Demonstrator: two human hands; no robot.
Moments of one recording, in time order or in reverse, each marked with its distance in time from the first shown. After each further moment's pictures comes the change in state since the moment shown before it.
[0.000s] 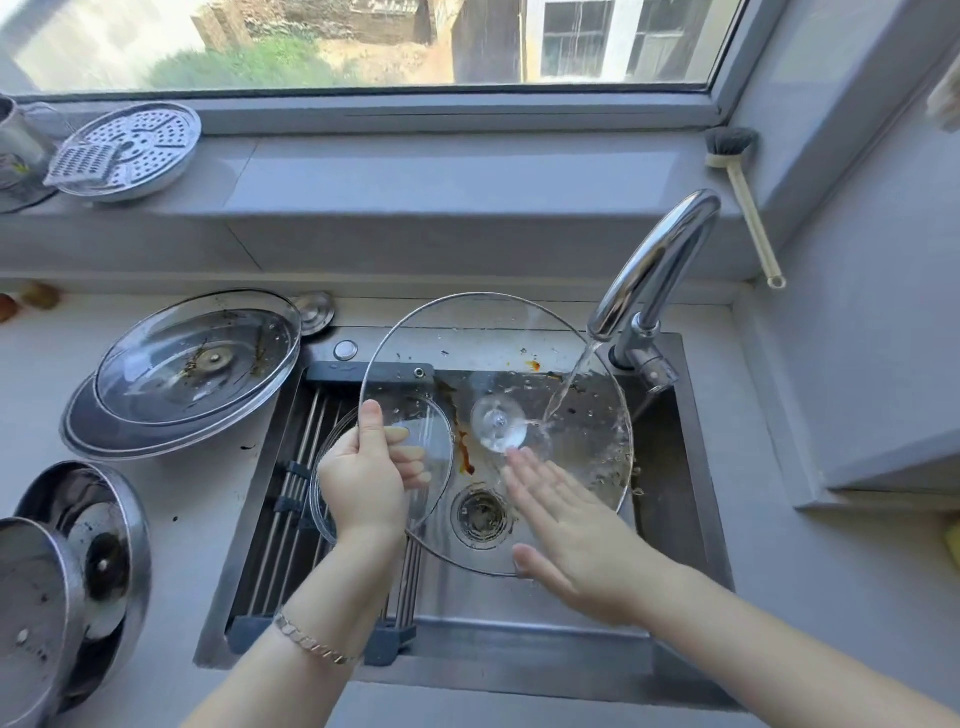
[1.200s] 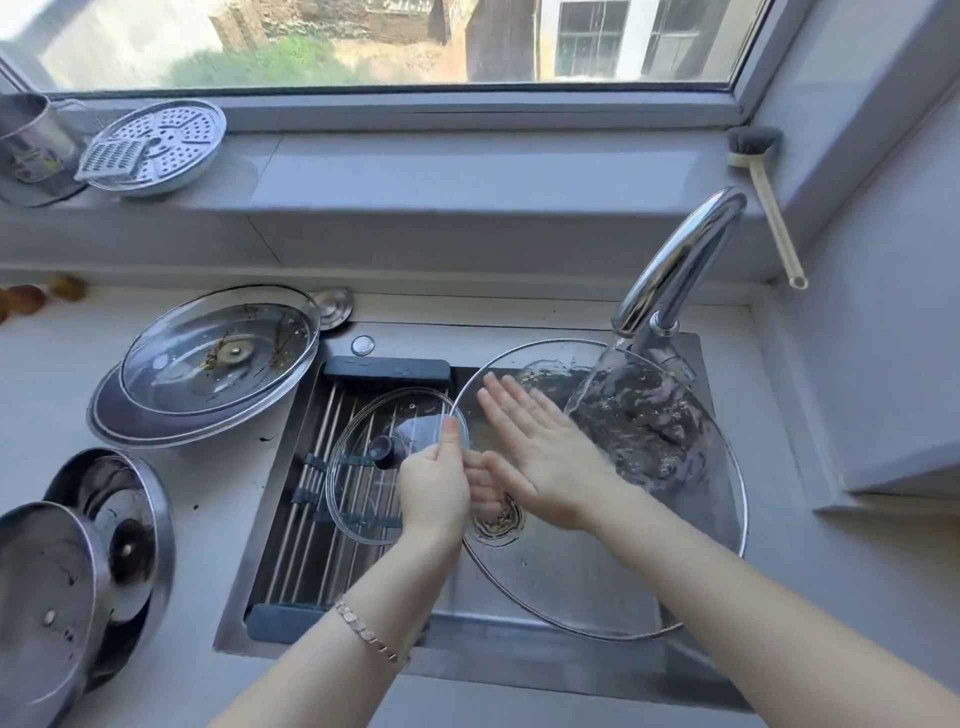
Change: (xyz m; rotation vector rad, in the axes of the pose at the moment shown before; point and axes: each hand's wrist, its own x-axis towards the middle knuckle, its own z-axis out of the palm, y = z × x) left_hand -0.019 -0.015 0.015 0.085 -0.242 -0.184; right_hand 0.066 -0.005 -0.017 0.023 0.163 -0.006
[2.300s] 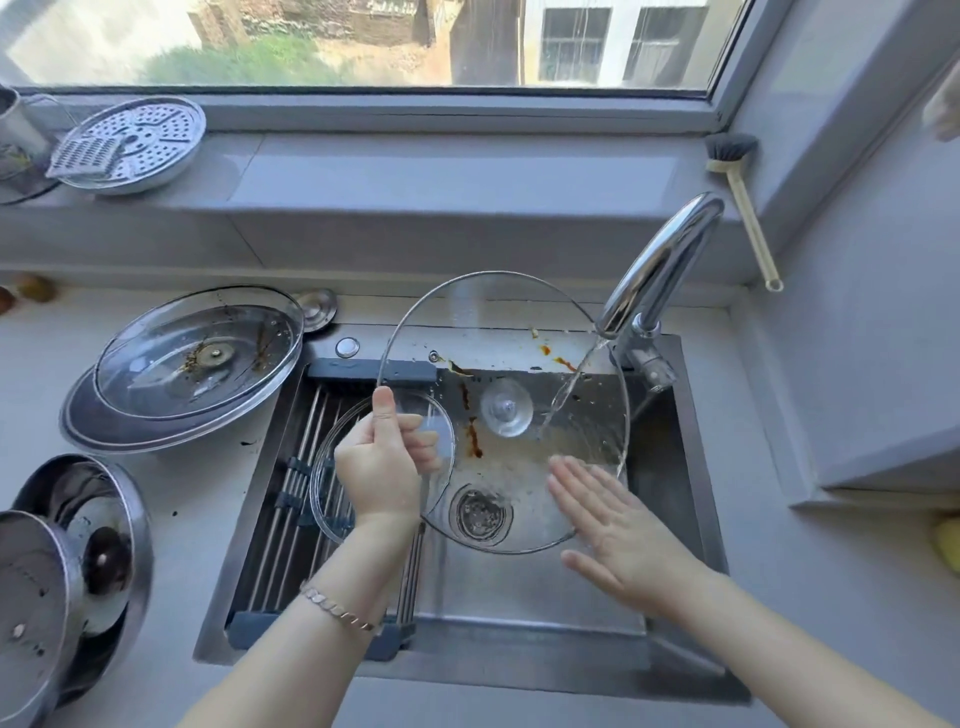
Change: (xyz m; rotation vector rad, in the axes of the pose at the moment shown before) left_hand 0.019 0.011 -0.014 -0.137 0.202 0.261; right_hand -0.093 0.048 0.036 -0.182 -0.117 -0.023
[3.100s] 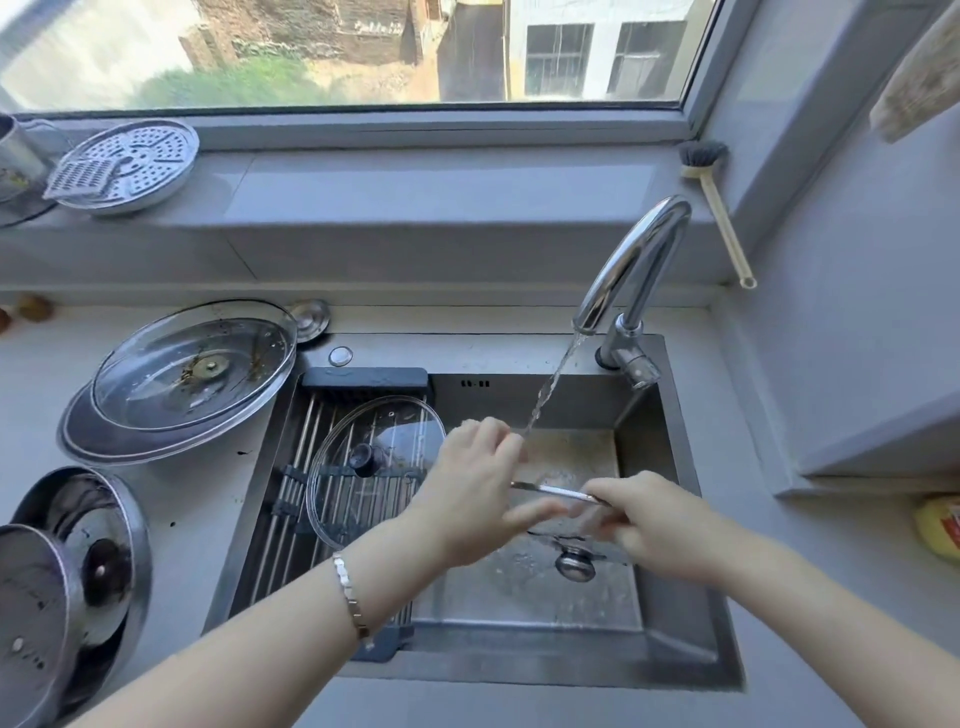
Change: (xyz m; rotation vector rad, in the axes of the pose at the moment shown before) left_hand -0.034 0.003 0.010 1.415 -0.940 0.833; right_hand -0.019 -0.016 -0.093 0.559 -0.128 0.281
